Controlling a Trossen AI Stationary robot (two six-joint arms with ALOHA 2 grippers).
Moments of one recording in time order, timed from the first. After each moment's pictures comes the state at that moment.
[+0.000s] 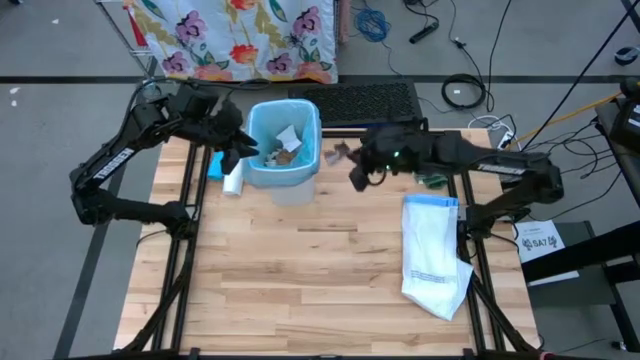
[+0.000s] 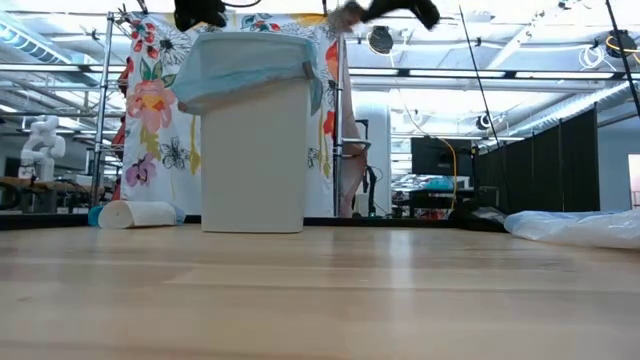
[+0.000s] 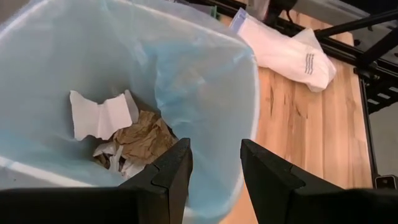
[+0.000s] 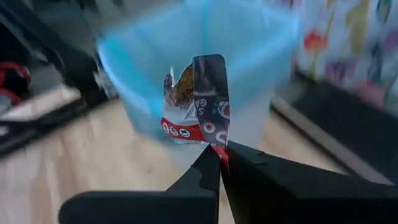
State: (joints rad) left arm 0.63 1.14 1.51 -1.11 0.41 0.09; right arm -0.13 1.40 1.49 -0.66 0.30 0.38
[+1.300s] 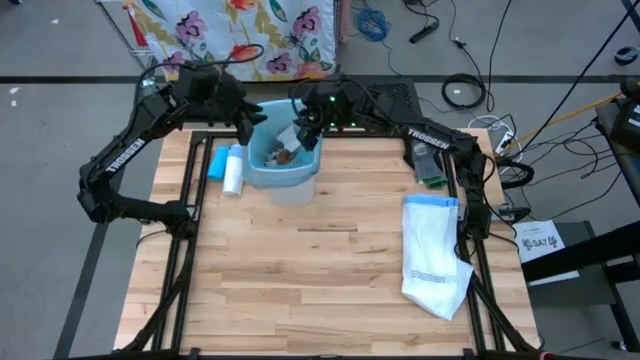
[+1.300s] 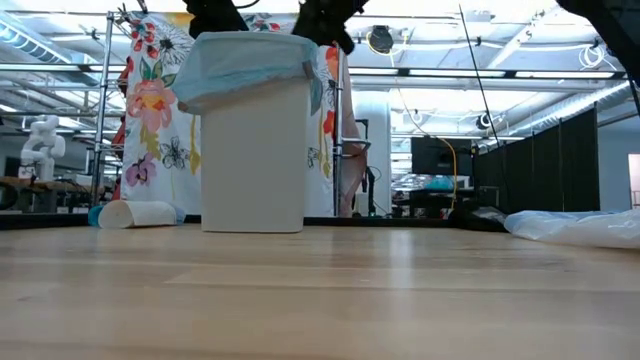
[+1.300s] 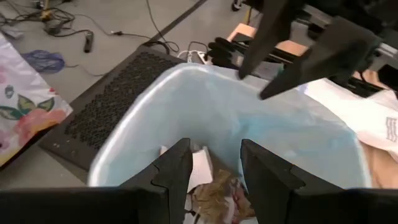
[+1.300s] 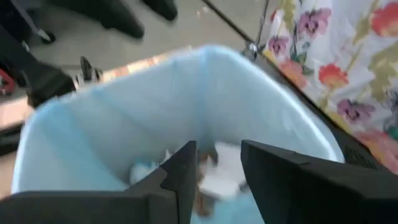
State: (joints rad) left arm 0.76 1.20 1.51 -0.85 0.29 0.08; right arm -0.36 1.98 2.20 -0.75 0.05 0.09
